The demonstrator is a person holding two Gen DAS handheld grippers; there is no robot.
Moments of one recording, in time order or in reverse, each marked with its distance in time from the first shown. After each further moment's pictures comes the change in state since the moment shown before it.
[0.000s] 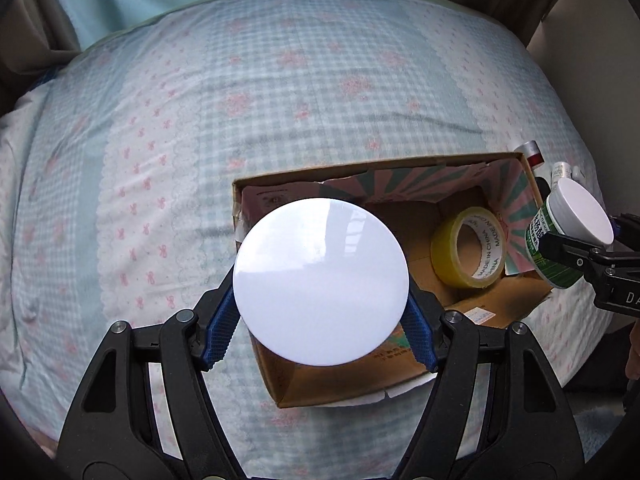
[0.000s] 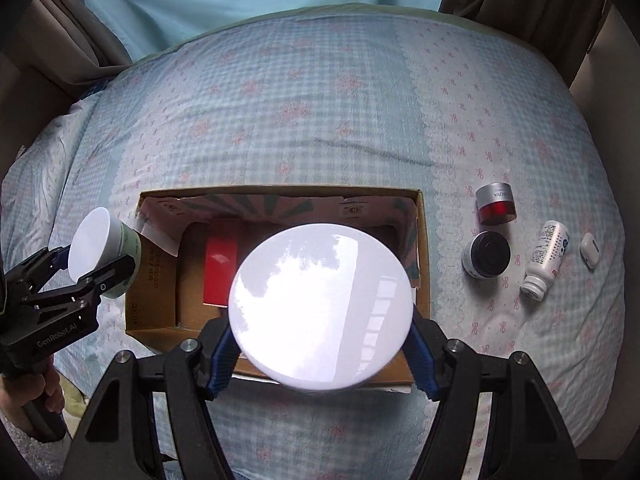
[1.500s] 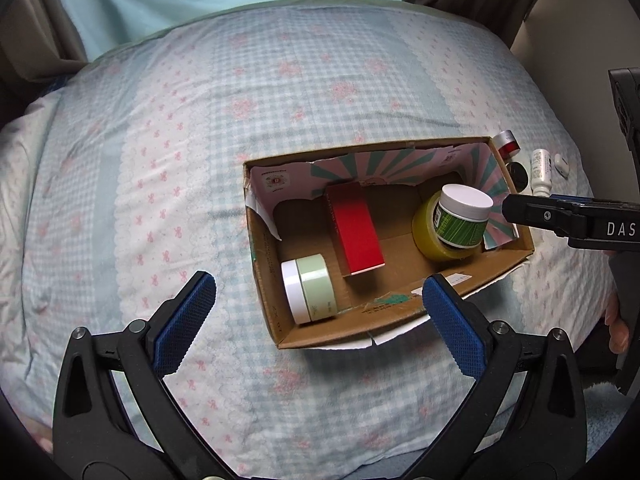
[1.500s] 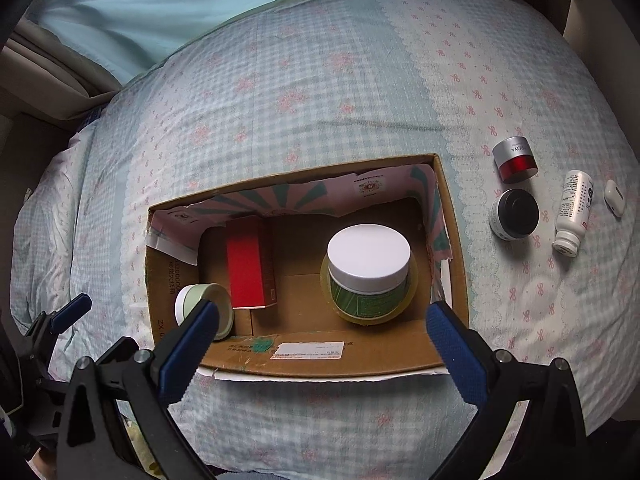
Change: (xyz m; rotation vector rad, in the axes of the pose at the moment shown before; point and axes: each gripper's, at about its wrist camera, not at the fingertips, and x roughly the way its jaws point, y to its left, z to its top) left arm -0.066 -0.006 -0.041 0.019 -0.066 -0.003; right arm -0.022 0.001 -0.008 0.142 -0.002 0.091
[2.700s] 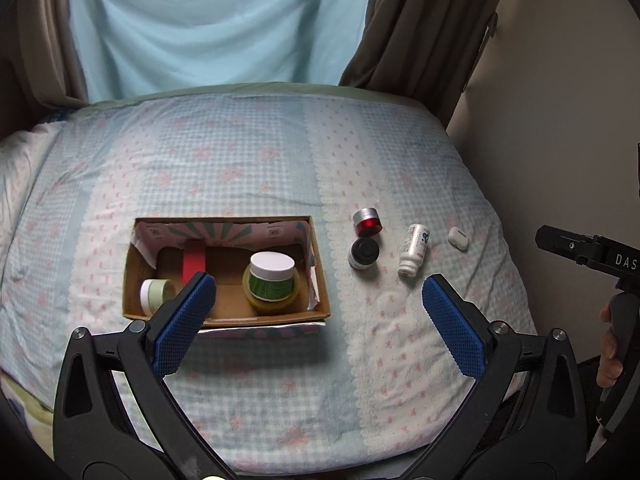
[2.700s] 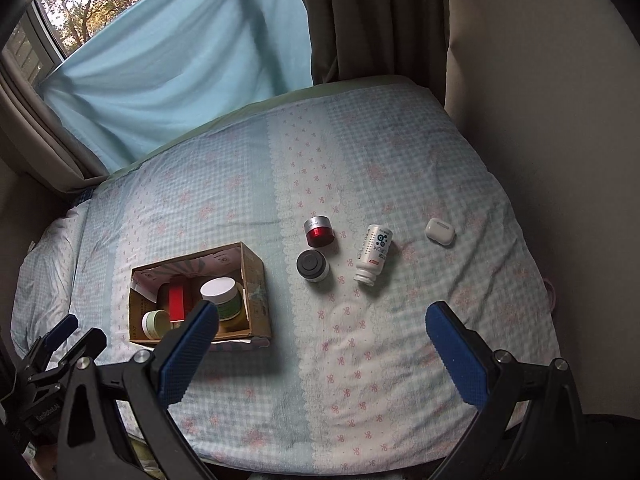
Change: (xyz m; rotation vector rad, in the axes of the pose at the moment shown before) left arm -0.126 -0.247 0.002 -0.112 -0.259 -0.048; right arm -0.227 -0.214 -0.048 0.085 -0.288 -0.080
